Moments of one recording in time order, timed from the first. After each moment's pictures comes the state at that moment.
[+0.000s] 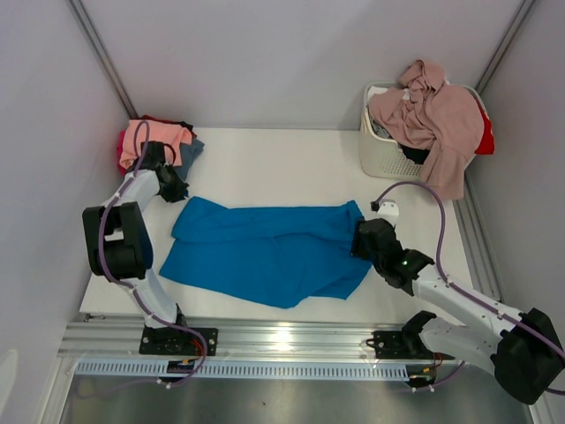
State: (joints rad) left arm 0.15 1.80 1.30 -0.53 0.04 -0.54; right arm 0.67 0.99 0.55 -0.27 0.45 0.54
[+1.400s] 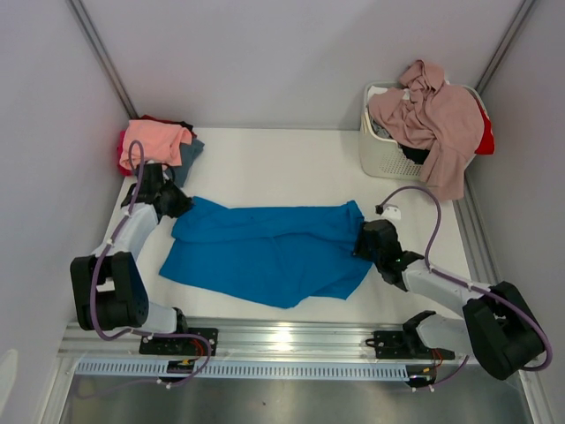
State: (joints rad) left arm 0.12 1.42 0.94 -0.37 0.13 -0.64; right arm 0.52 1.20 0.43 0.04 0.36 0.55
